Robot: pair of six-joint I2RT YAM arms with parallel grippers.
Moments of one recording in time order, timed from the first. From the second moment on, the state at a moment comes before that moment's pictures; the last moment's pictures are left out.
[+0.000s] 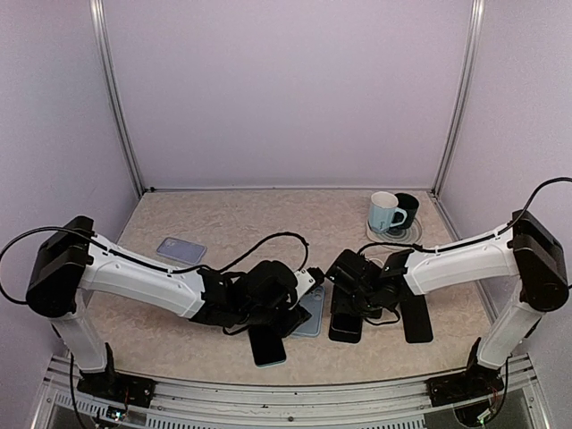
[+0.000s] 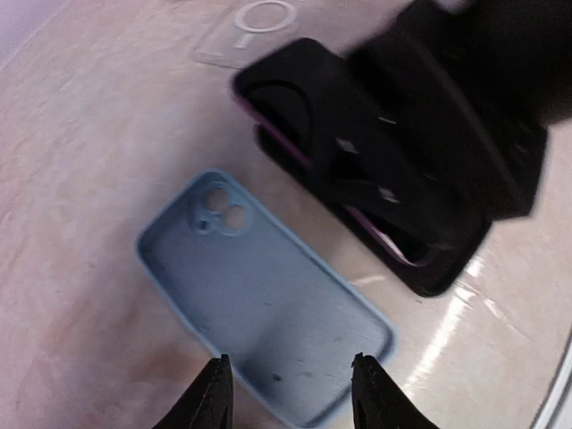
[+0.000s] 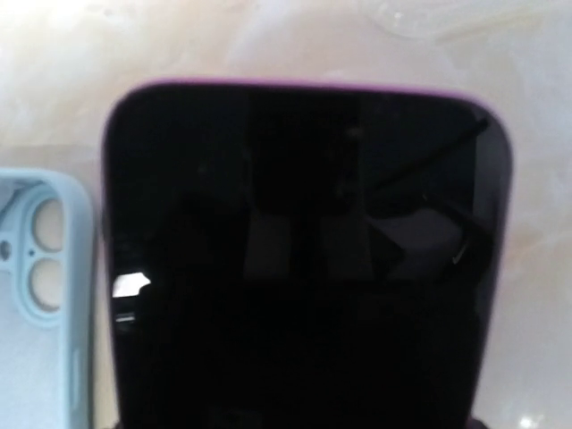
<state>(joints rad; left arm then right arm) -1.18 1.78 1.04 -0.02 -0.25 -0.12 1.01 1.65 0.91 -0.43 0.37 1.08</state>
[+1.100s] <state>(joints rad) -1.10 1.87 1.02 0.20 -0.06 -0.09 0.83 1.58 0.89 -0.48 0.26 0.65</state>
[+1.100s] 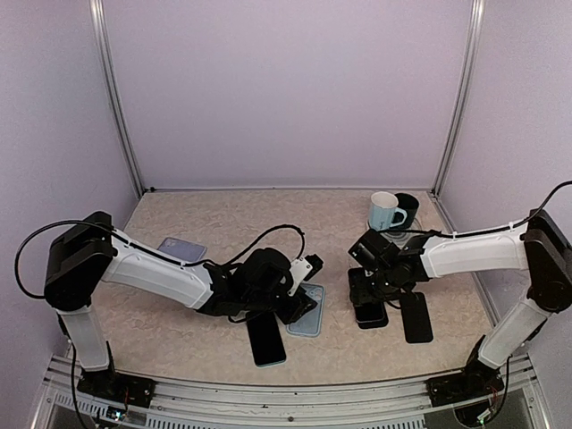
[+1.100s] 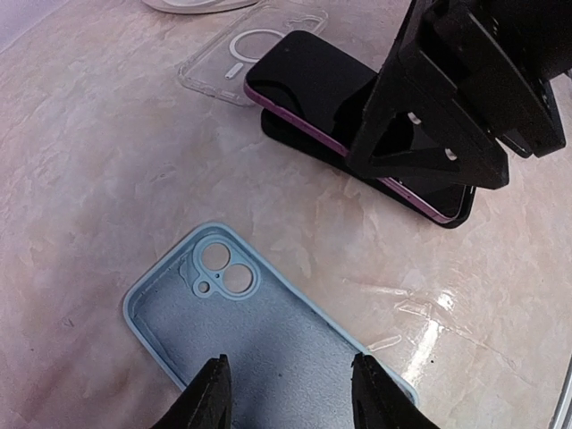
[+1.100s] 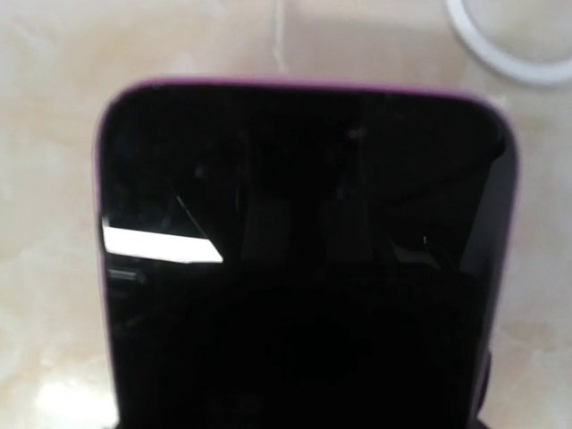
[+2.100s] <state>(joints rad) -1.10 1.87 1.02 0.19 -0.06 -0.10 0.80 1.54 0.91 -0.57 0.22 0.52</state>
